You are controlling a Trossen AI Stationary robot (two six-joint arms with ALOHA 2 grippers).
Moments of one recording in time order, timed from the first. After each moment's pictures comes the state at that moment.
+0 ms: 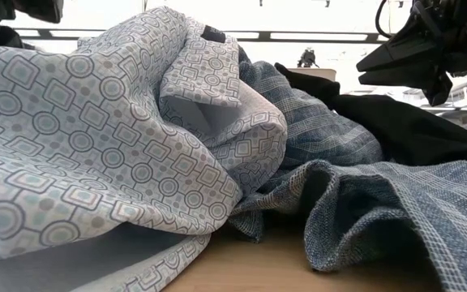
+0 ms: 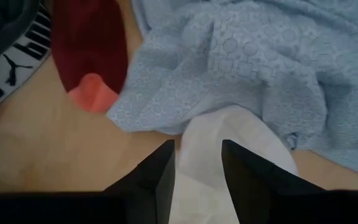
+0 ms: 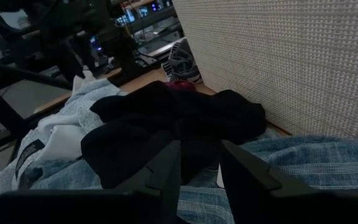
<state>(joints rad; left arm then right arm) -0.67 1.22 0.94 -1.08 -0.24 -1.21 0.68 1.23 0.43 0.33 1.03 0.76</state>
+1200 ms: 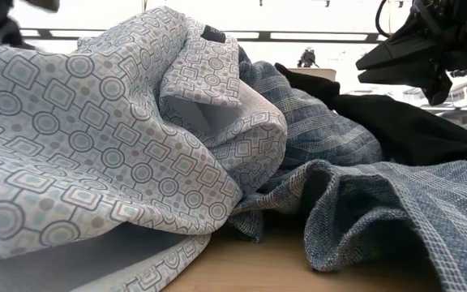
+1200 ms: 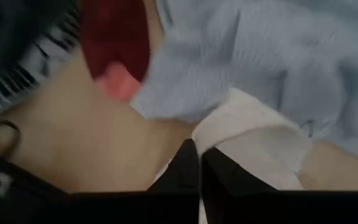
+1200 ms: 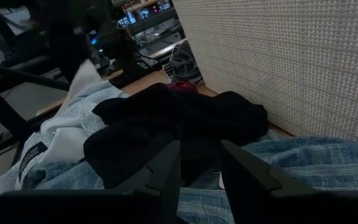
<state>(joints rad) -0.67 1.19 1.01 -1.23 -0.25 -1.21 0.68 1.23 0.43 0.34 1.03 0.76</state>
